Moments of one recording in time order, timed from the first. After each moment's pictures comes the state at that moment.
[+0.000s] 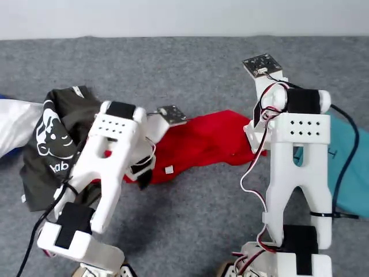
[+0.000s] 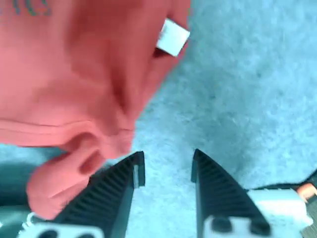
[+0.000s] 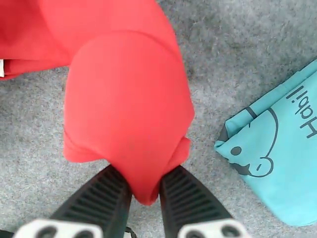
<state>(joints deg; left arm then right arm) 9.5 3.6 14.6 94.8 -29.1 -1.1 -8.9 -4.7 100.7 19.8</state>
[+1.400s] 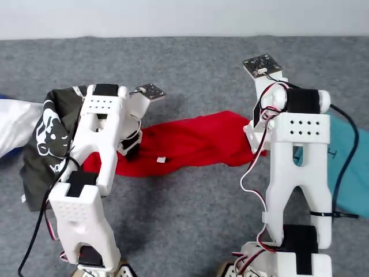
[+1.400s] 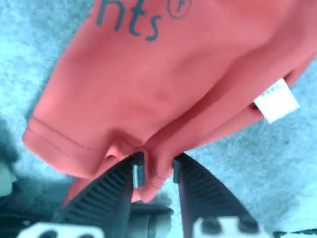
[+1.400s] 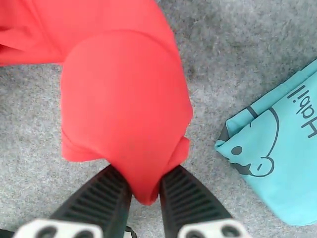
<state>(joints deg) 0.6 27.0 -9.5 95.3 -29.0 -1.1 -8.7 -4.5 100.7 19.8</state>
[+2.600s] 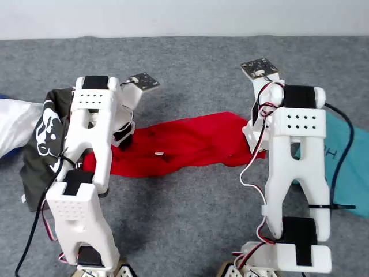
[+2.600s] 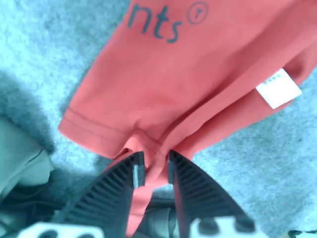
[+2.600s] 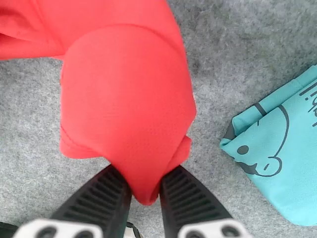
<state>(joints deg) -2.1 27.2 -16.8 98.4 -32.1 -1.1 -5.2 -4.5 100.7 19.8</state>
